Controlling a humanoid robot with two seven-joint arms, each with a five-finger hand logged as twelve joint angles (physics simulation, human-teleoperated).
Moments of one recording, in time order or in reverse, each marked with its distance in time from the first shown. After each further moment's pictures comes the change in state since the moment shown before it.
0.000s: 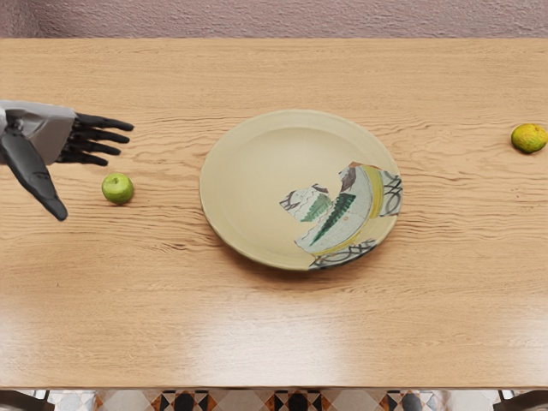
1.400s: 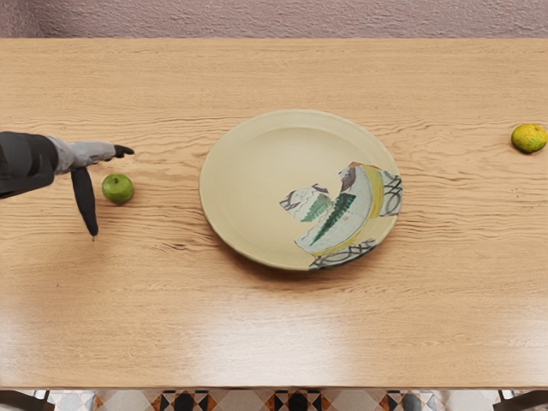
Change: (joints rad) left arm -0.003 -0.373 0.221 0.126 0.895 0.303 0.000; right arm 0.000 0.000 0.002 -0.022 0.000 -0.004 0.000
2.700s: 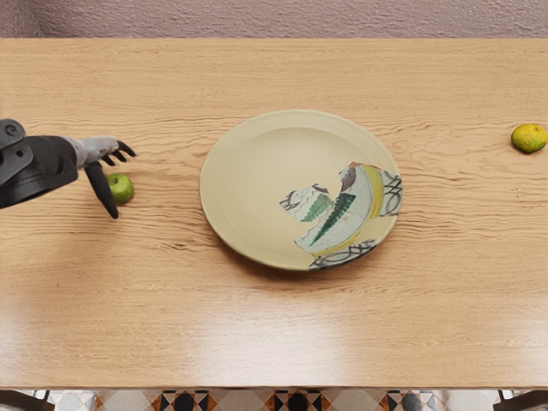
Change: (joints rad) left arm 0.011 -0.143 0.030 0.197 0.000 0.147 0.000; right arm 0.000 0.000 0.000 0.000 0.000 0.000 0.000
